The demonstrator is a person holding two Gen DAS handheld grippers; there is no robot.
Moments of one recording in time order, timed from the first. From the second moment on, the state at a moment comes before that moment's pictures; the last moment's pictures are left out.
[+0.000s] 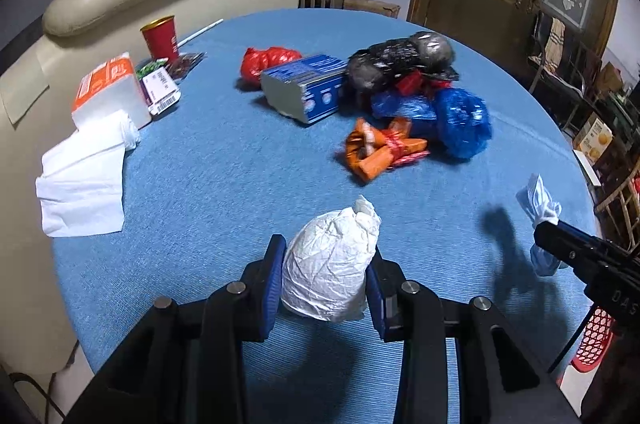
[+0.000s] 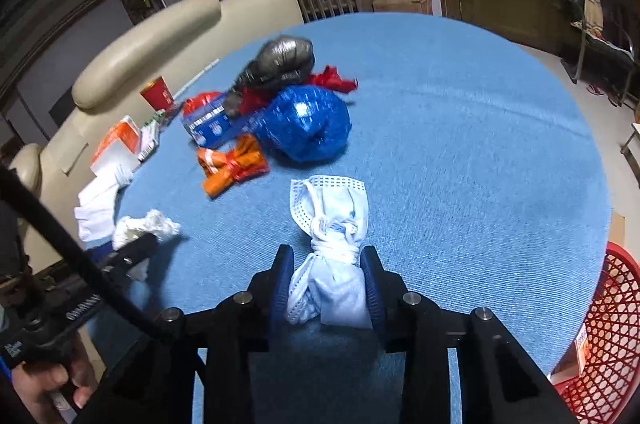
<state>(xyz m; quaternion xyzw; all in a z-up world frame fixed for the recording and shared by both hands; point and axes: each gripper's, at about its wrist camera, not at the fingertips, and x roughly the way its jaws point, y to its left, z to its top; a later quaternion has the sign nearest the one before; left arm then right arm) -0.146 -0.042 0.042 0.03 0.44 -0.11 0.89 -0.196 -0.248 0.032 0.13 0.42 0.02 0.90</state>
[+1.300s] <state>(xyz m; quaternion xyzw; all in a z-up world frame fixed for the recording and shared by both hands) -0.226 -0.257 0.087 0.16 0.39 -0.29 0.86 -0.369 -0.399 0.088 0.18 0.31 -0.12 0.92</state>
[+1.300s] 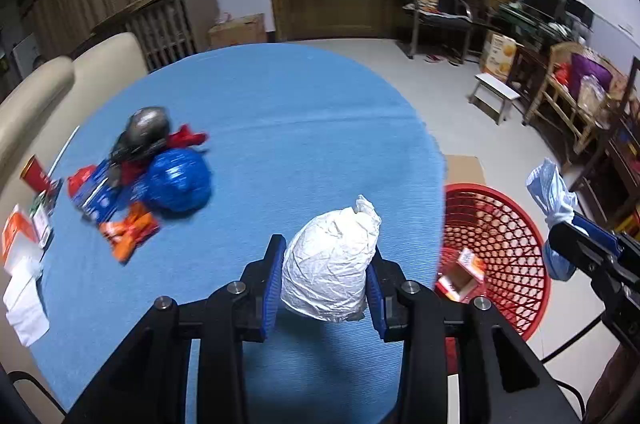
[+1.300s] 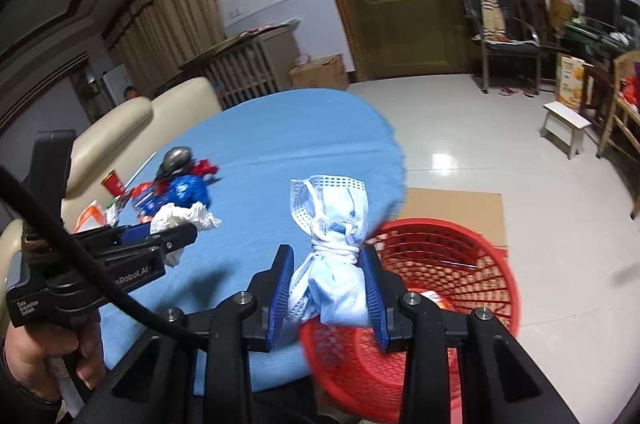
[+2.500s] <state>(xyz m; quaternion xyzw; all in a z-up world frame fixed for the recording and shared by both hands) -0.265 -0.337 0.079 0.19 0.40 -0.37 0.82 -0.403 -0.479 0.037 0.25 0.36 -0.21 0.88</state>
